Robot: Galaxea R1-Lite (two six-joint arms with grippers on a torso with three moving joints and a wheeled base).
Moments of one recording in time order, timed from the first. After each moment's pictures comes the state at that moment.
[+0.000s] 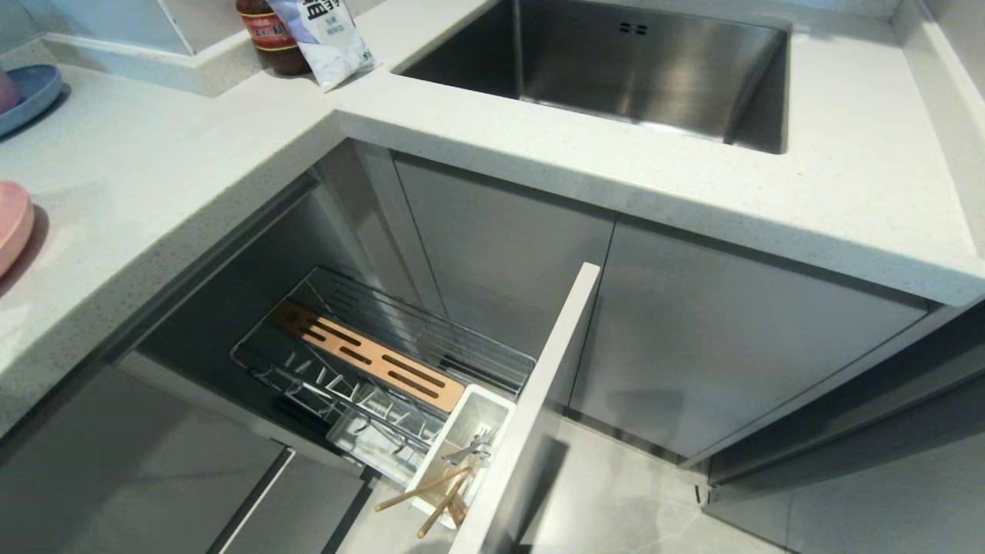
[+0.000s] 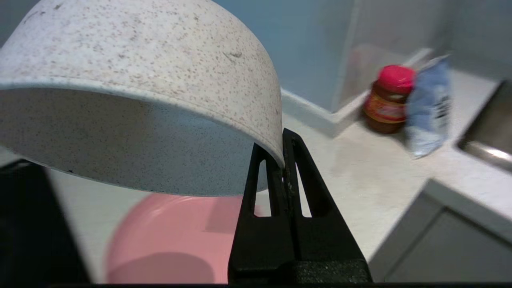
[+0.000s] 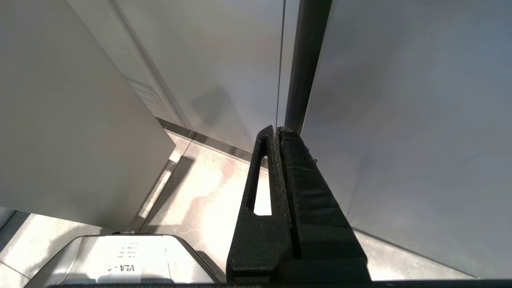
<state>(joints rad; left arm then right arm) 0.68 0.94 -1.30 0.00 -0.23 -0.16 0.00 0.00 0.00 0.00 0.00 0.03</state>
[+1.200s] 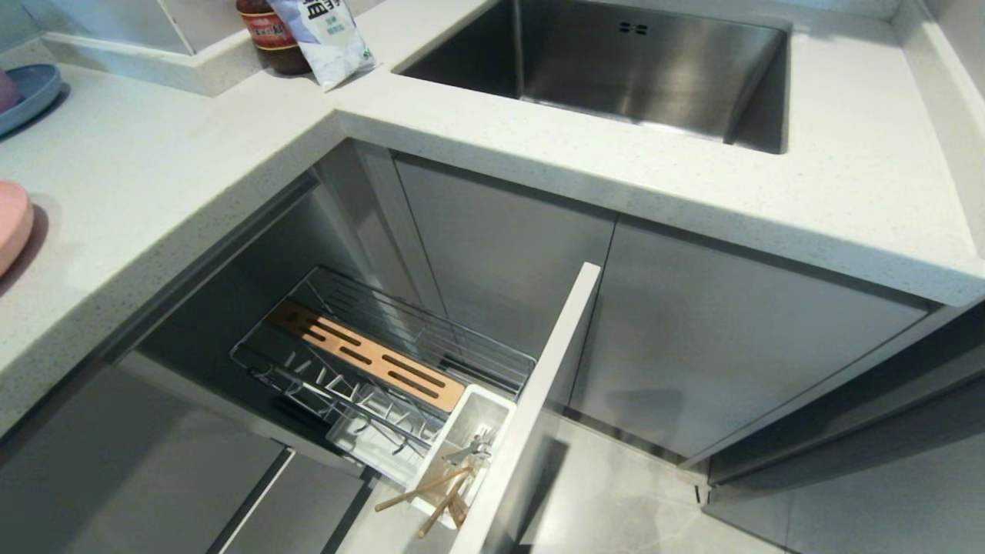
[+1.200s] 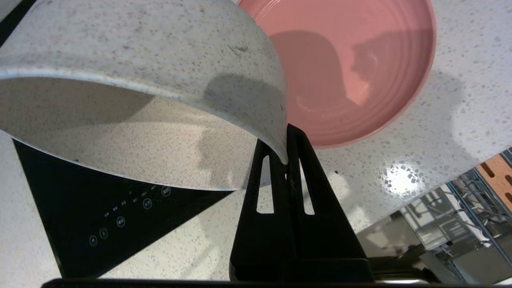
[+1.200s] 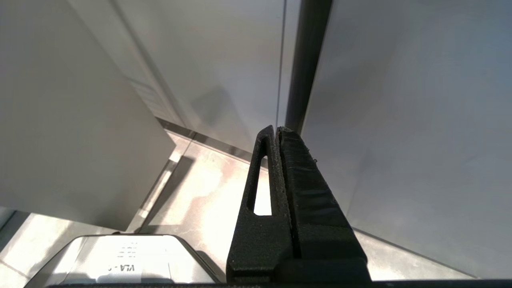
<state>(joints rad) 1.03 1.29 -1.93 1.09 -0.35 0.28 0.00 0.00 0.00 0.00 0.00 0.03</state>
